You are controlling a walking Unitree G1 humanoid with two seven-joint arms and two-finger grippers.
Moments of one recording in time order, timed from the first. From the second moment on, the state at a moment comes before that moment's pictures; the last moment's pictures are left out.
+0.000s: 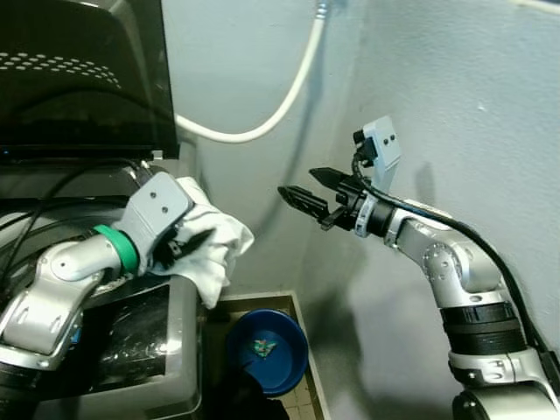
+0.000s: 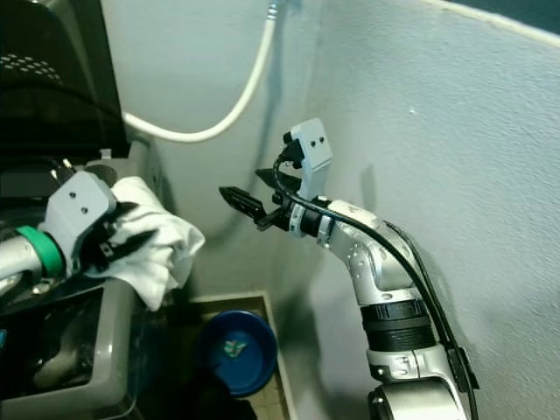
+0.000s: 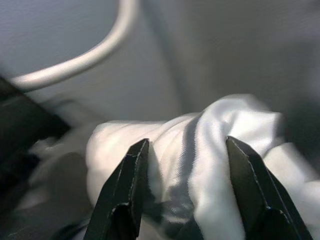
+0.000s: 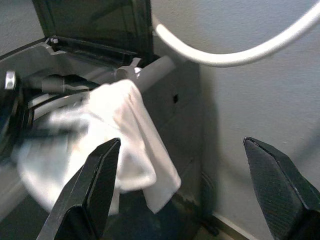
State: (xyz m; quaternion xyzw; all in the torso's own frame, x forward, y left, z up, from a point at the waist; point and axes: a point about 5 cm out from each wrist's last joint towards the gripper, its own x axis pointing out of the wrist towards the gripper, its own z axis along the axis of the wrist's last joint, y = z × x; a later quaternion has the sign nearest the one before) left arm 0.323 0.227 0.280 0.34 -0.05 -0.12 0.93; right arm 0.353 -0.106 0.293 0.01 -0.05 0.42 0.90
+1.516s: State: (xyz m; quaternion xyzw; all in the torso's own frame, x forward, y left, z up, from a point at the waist) left arm 0.309 0.227 0.294 0.12 -0.13 0.07 0.98; right arm 0.337 -0.067 0.244 0.13 -0.07 0.36 0.92
